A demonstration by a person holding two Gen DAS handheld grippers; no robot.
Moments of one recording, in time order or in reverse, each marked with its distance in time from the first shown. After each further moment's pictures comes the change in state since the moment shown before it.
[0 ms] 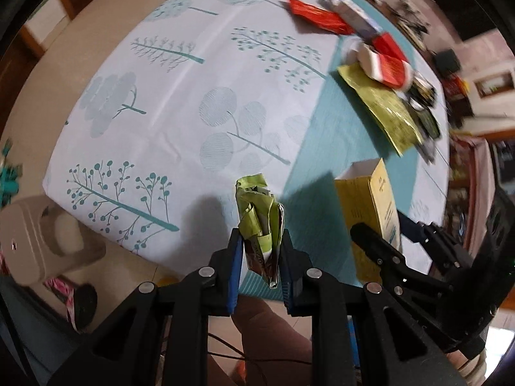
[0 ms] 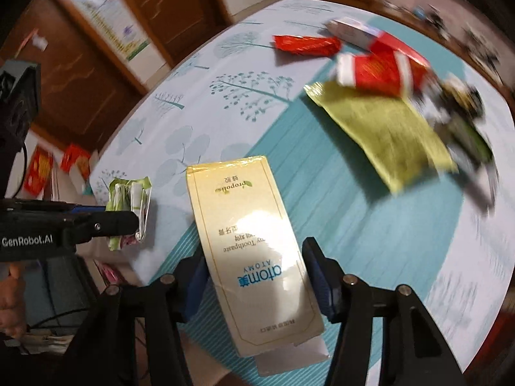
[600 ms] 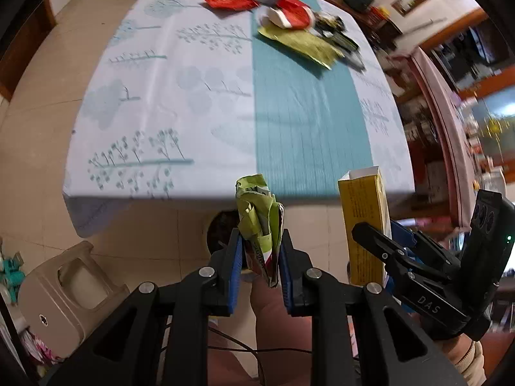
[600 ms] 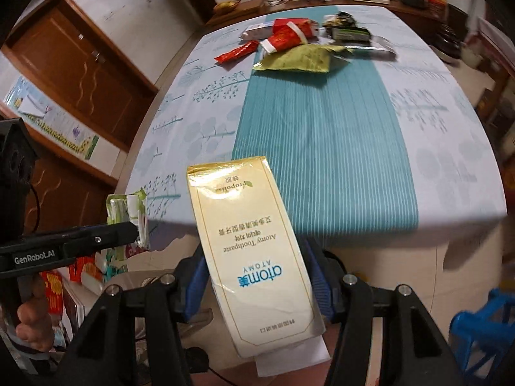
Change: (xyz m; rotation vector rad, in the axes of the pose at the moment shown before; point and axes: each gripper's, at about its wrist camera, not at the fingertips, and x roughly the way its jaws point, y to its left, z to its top) left arm -0.061 0.037 -0.091 0.420 0.024 -0.100; right arm -0.063 0.089 -0.141 0.511 -0.201 -0.075
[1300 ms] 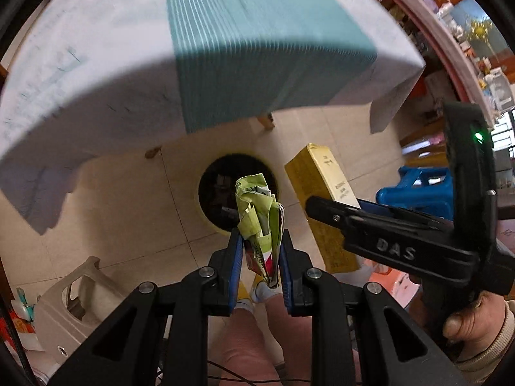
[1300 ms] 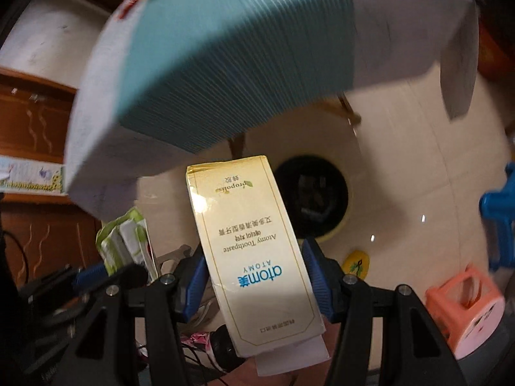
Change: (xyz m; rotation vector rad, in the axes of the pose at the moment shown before) left arm 0.130 -0.035 -0.098 0.290 0.149 0.074; right arm 0.087 -0.067 -0.128 0.389 0.203 -0.039
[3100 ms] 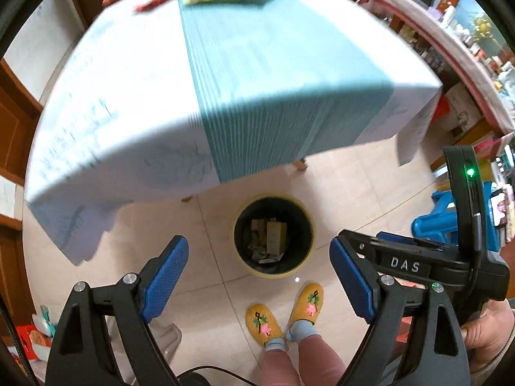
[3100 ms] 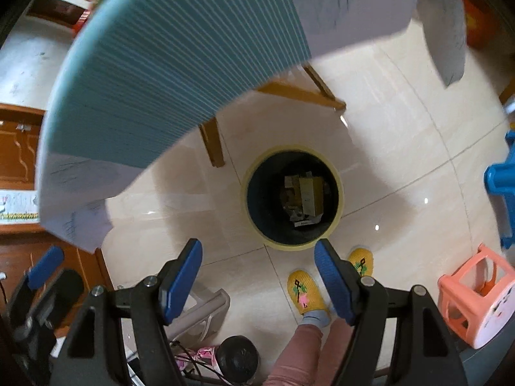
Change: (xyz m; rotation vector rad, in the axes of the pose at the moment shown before) left arm -0.035 -0.008 0.008 0.044 -0.222 0.171; right arm 0.020 -0.038 -0.001 0.081 -0.045 0.006
